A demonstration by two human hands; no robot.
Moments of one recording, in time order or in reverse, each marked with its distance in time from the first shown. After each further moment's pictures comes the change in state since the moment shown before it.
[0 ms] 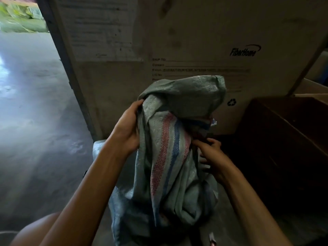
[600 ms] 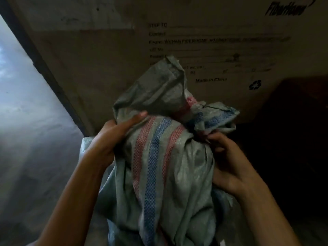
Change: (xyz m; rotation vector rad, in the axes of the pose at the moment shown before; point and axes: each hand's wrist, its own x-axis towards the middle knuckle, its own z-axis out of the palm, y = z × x) left_hand 0.066 -0.020 -0.078 0.598 0.436 -0.213; right_hand 0.039 0.002 0.001 0.678 -0.460 0.239
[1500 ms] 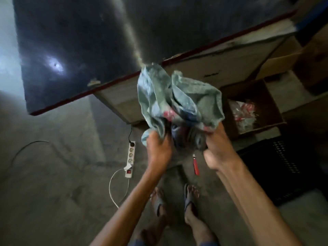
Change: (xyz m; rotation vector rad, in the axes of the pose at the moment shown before) left_hand -0.366 0.376 0.016 0.305 0.052 0.167; right_hand -0.377 -0.248 0.397 -0.103 0.217 -0.412
